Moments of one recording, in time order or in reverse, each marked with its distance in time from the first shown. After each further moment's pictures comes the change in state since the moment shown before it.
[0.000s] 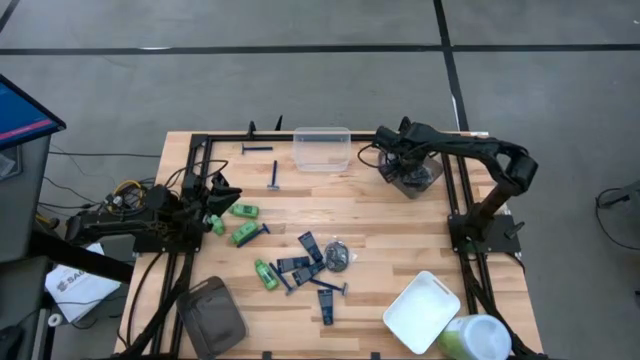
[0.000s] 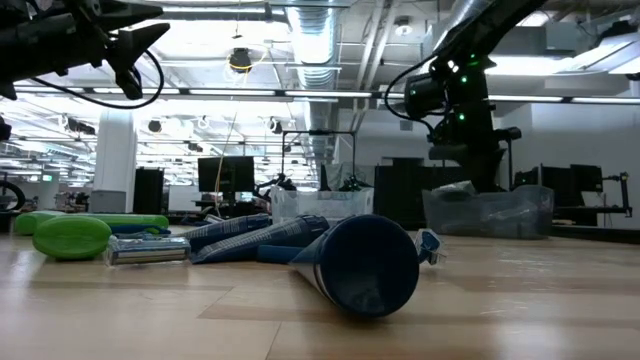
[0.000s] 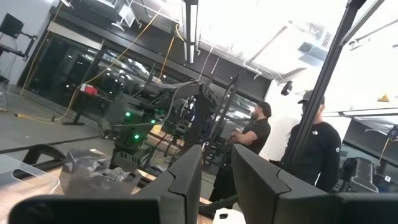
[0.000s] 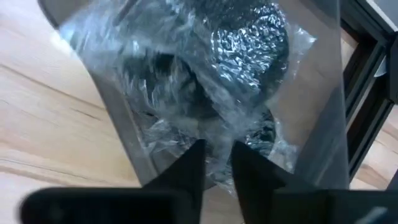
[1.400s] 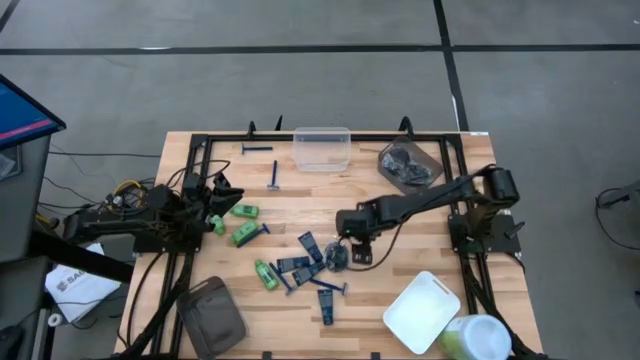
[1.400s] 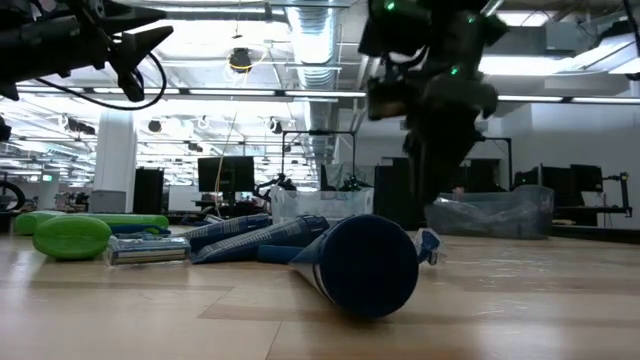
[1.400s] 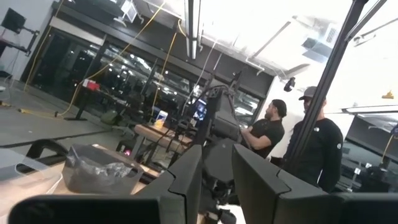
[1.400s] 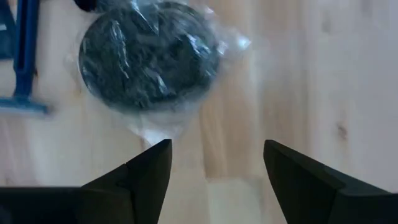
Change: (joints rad) left arm 0.000 0.045 0.000 0.020 0.000 -0.001; right arm 0.693 0.147 0.019 0.411 -0.348 -0.275
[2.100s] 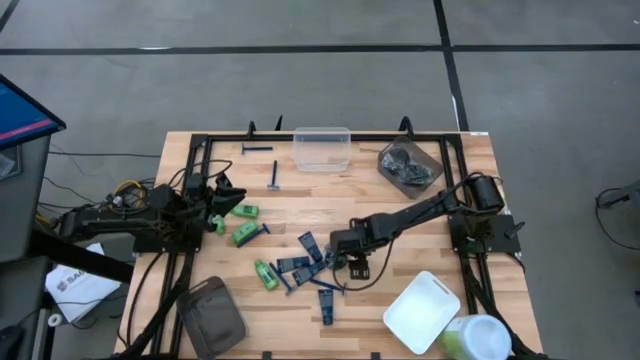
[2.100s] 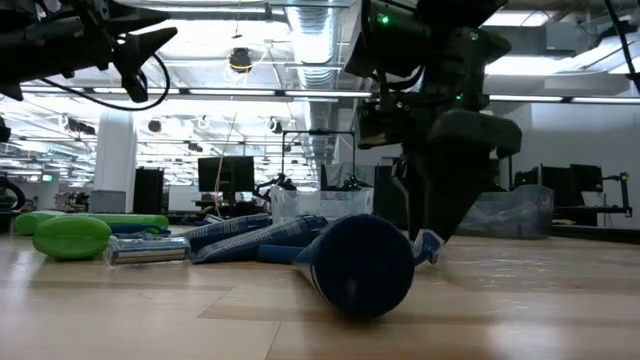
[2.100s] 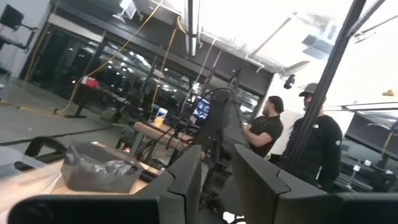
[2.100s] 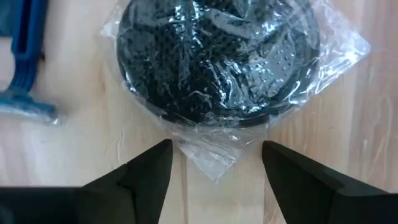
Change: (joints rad) left arm 0.000 0.073 0.000 0.062 0.003 0.000; right arm 0.088 0.149 0.015 0.094 0.000 0.005
